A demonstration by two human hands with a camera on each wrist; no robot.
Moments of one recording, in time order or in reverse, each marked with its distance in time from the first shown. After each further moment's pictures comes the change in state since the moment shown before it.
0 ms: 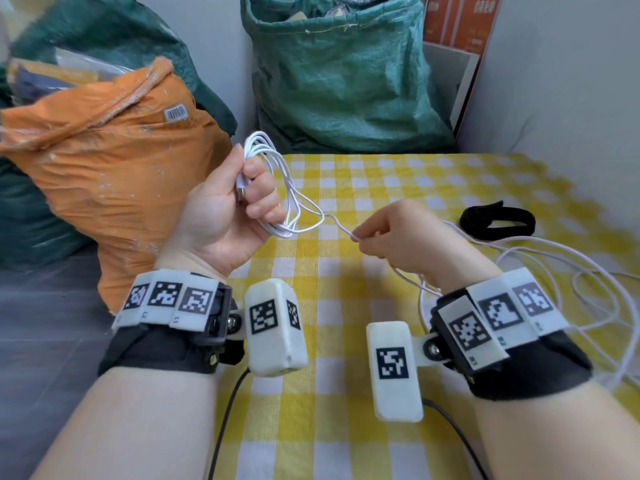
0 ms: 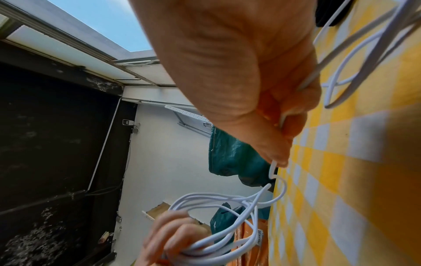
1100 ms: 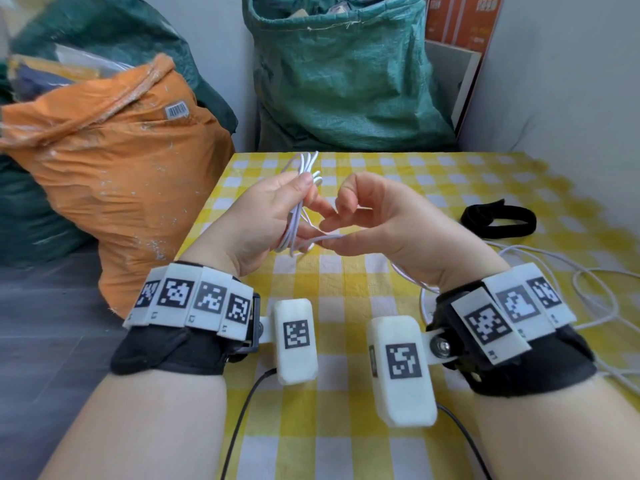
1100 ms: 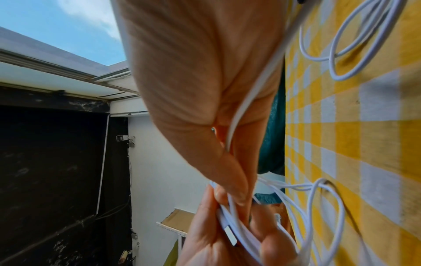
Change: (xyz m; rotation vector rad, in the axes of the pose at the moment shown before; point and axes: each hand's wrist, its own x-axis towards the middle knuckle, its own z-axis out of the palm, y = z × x) left_hand -0.006 -0.014 0.023 0.793 0.066 -0.018; right_hand -0.006 -0.006 0.004 0.660 -0.274 -0.411
